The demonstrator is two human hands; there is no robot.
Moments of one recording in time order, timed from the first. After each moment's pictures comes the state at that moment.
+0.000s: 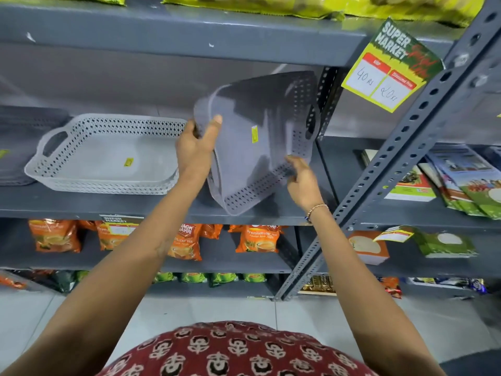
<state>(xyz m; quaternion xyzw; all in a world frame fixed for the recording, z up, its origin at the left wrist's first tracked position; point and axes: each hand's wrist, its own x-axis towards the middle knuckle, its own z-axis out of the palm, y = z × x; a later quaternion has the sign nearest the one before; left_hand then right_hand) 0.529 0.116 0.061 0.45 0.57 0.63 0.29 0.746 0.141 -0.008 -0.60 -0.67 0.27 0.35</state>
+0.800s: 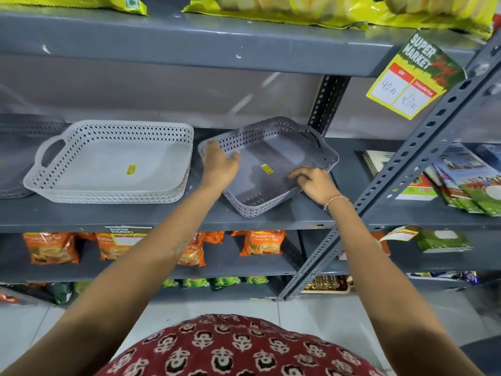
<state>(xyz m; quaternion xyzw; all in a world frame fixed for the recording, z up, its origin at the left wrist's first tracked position) 0.528 0.154 0.031 0.51 0.69 0.37 0.35 0.756 0.162 0.002 -0.62 -0.73 0.22 0.20</state>
